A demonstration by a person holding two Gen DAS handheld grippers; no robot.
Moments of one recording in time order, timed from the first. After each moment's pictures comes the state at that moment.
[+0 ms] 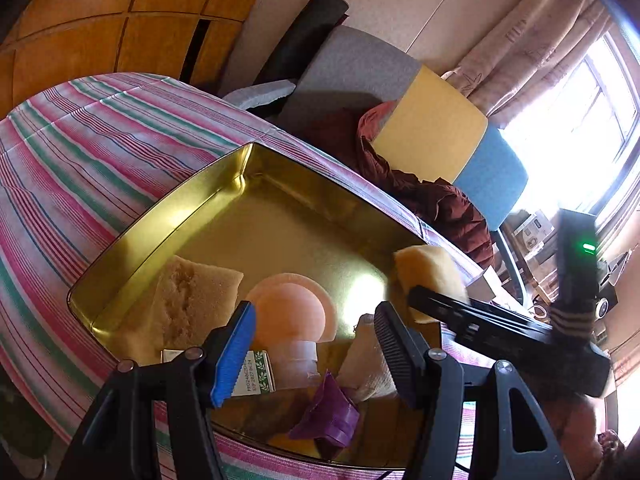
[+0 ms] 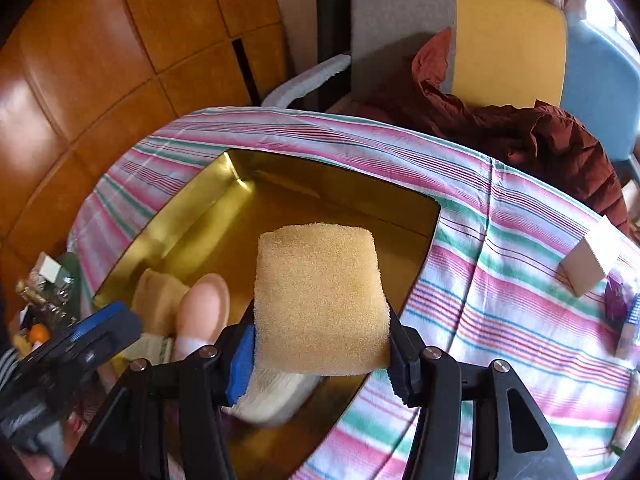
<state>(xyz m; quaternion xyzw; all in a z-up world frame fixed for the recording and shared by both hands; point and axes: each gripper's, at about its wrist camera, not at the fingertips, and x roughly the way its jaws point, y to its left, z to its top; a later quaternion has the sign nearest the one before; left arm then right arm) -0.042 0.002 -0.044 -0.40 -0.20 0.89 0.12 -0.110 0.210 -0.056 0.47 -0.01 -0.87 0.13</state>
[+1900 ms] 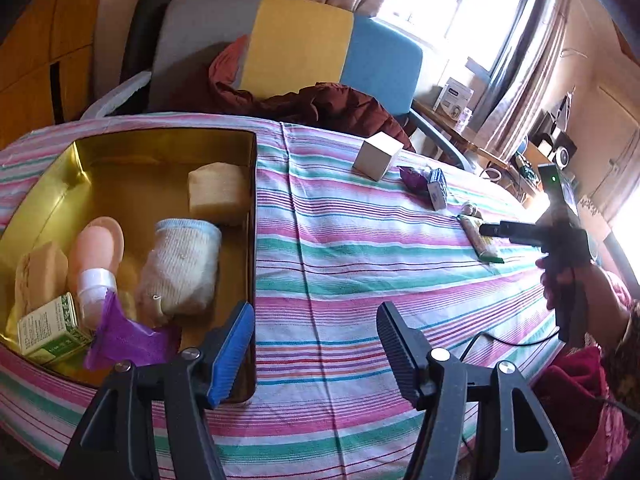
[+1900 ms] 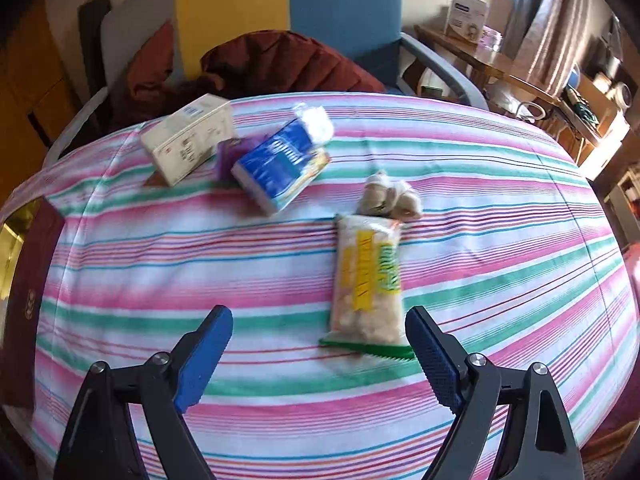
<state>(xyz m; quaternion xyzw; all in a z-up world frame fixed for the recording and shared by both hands) 0.030 0.156 -0.048 -0.43 -0.01 0.86 0.29 0.018 0.550 -0.079 0.48 -0.10 -0.85 -0.19</state>
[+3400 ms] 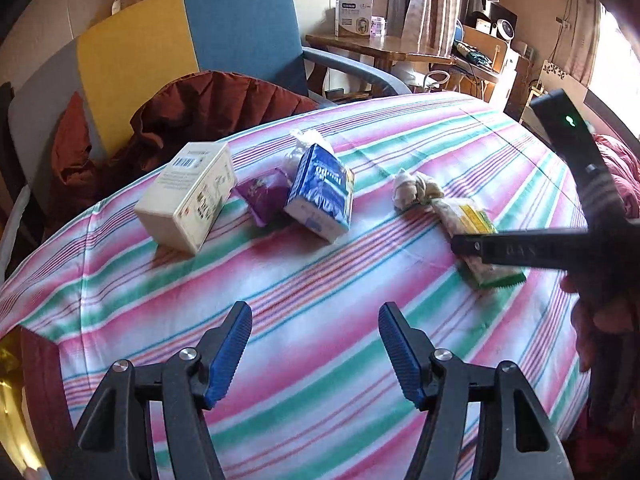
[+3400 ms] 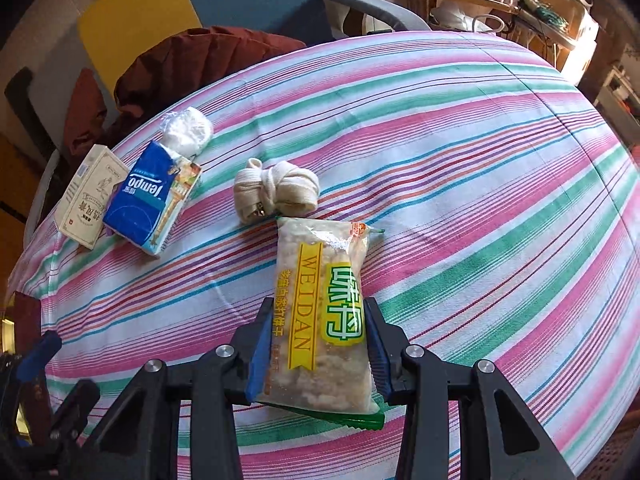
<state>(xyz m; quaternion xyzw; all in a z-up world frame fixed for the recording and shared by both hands) -0.031 0.449 -0.067 -0.42 0.20 0.80 0.38 0.021 0.626 -0.113 0.50 -0.25 -0.80 -0.22</state>
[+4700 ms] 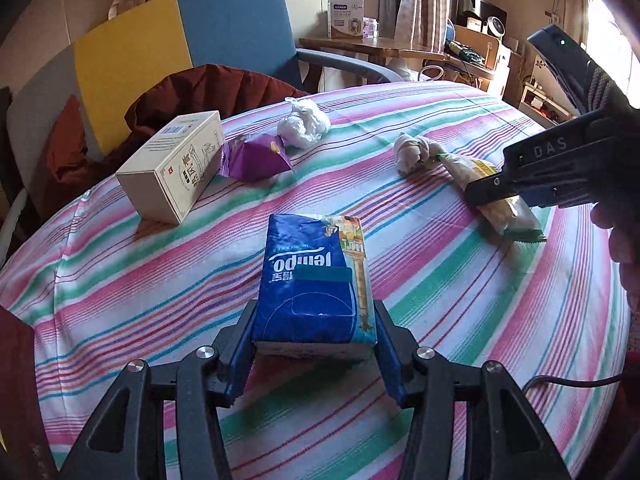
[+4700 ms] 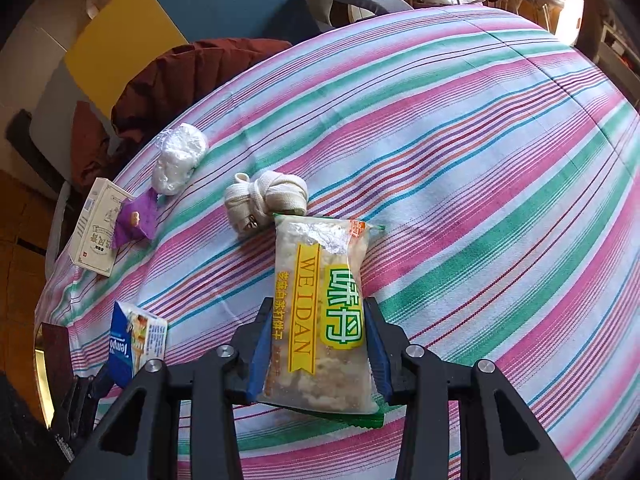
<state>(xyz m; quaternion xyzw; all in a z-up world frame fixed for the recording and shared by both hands) -0.016 0.425 -0.110 -0.40 0.20 0.80 0.39 0.028 0.648 -0.115 0.49 -0.31 -0.79 -0.20</state>
